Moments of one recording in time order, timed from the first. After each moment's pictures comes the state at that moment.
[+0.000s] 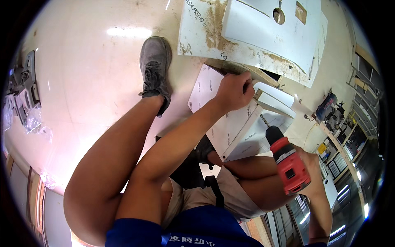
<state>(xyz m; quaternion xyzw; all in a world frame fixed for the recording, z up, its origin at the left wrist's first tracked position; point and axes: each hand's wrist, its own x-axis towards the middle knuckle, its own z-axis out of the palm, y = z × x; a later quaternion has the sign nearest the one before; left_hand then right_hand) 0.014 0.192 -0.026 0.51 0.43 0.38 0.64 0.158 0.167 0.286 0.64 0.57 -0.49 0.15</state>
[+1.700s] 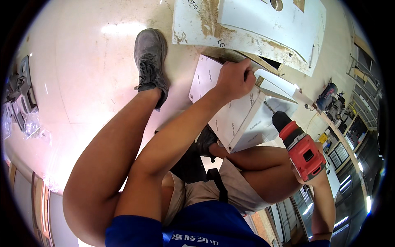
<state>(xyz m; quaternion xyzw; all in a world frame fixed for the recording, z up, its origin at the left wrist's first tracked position) 0.018 0.191 -0.030 0.52 0.42 0.39 0.63 0.152 0.160 0.287 0.67 0.56 -0.47 0.11</state>
